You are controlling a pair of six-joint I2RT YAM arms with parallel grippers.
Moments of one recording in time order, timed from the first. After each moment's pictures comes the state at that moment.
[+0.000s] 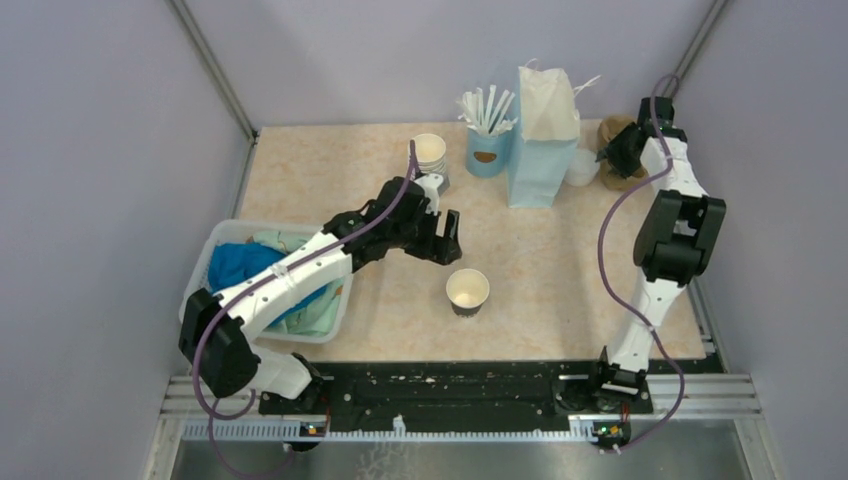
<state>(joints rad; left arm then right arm) -0.76 1.40 1.19 -0.50 0.12 -0.38 -0.21 2.08 1.80 -0.62 -0.07 0.64</state>
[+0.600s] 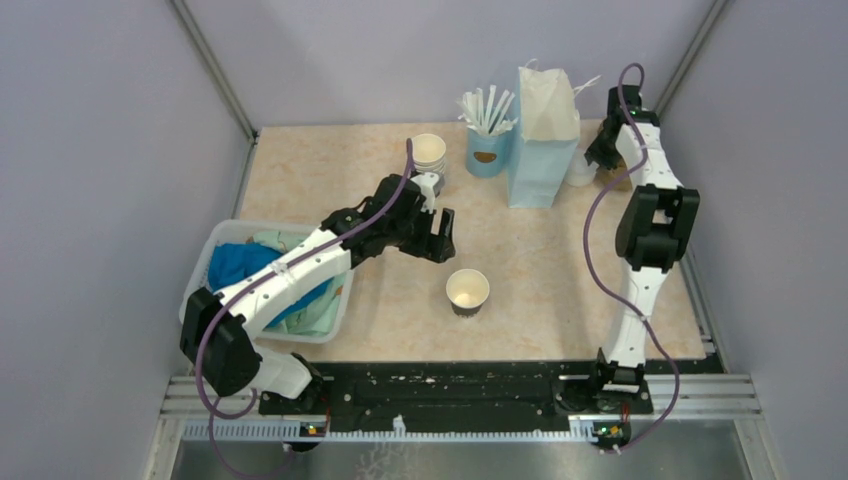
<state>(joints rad) -0.73 1.41 1.21 -0.53 0.11 -0.35 -0.10 2.23 2.07 -0.84 0.16 0.58</state>
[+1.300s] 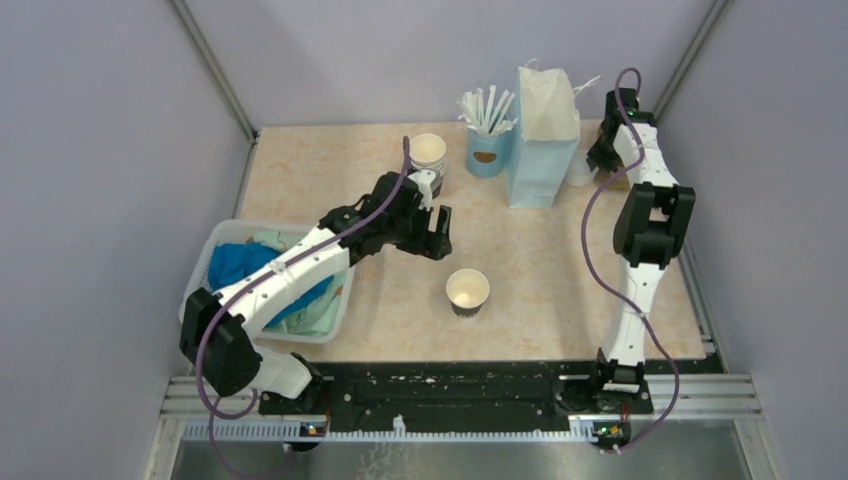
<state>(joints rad) -0.71 1.41 1.21 -0.55 0.09 -0.34 -0.09 2.29 2.12 -0.88 0.20 0.57</state>
